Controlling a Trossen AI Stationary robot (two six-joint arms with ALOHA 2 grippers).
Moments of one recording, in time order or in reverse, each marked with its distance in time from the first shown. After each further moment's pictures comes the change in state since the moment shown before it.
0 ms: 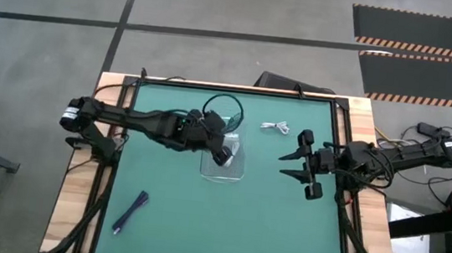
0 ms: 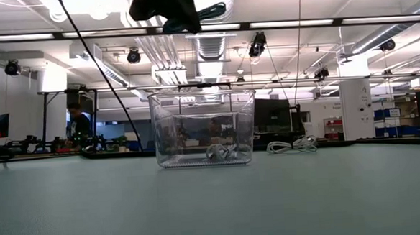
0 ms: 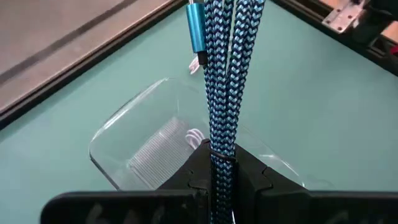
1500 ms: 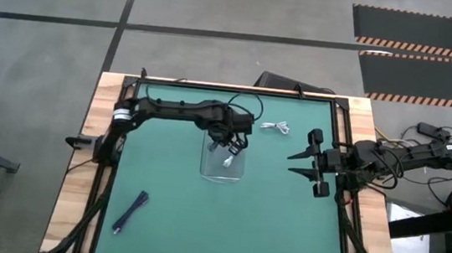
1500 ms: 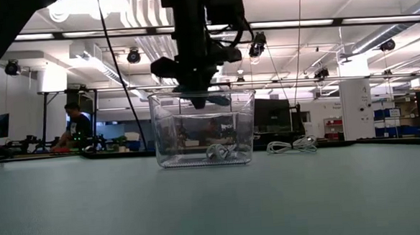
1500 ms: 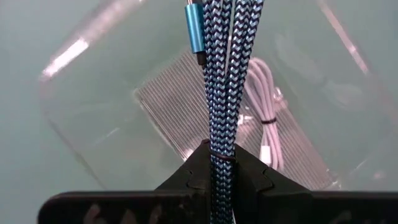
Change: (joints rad) left arm 0.236 0.434 0.281 -0.337 0.347 -0.103; right arm 0.000 -0.150 -0.009 -0.236 0.027 -0.071
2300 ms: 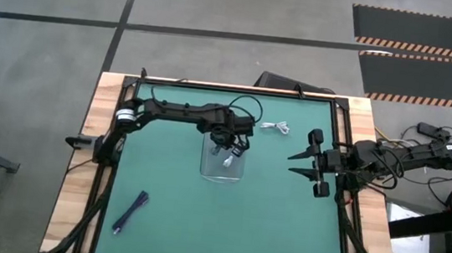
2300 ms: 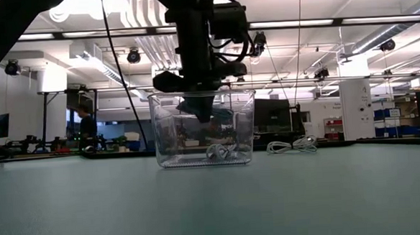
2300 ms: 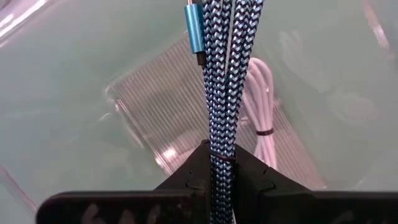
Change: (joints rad) left arm 0.011 0.026 -0.064 0.102 0.040 -0.056; right arm 0.000 -0.005 0.000 -0.016 0.000 -0.009
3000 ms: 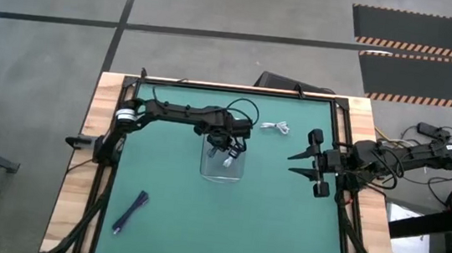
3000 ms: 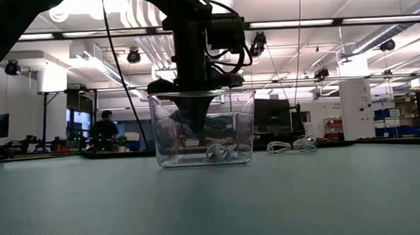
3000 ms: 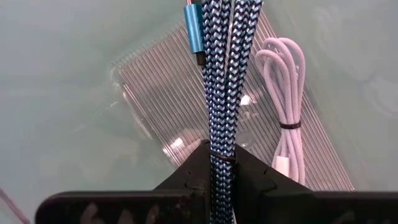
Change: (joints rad) left arm 0.001 0.000 -0.070 0.022 0.013 -0.016; right arm 0.000 0.000 0.000 0.000 0.000 -0.003
